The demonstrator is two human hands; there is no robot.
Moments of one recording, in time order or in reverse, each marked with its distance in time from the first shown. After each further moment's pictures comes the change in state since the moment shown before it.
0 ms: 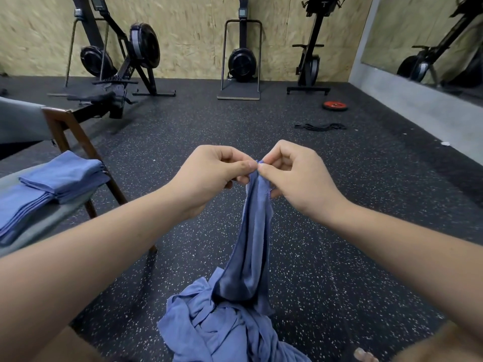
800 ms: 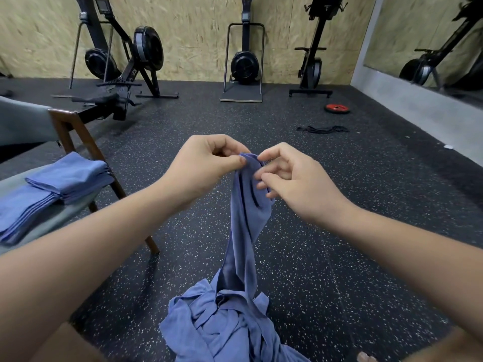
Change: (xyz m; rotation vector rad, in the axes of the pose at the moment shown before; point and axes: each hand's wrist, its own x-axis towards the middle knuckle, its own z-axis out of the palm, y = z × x) left_hand 0.002 0.009 -0.021 0.132 0.059 0.176; right_hand -0.007 -0.006 0.000 0.015 -0.139 -0.024
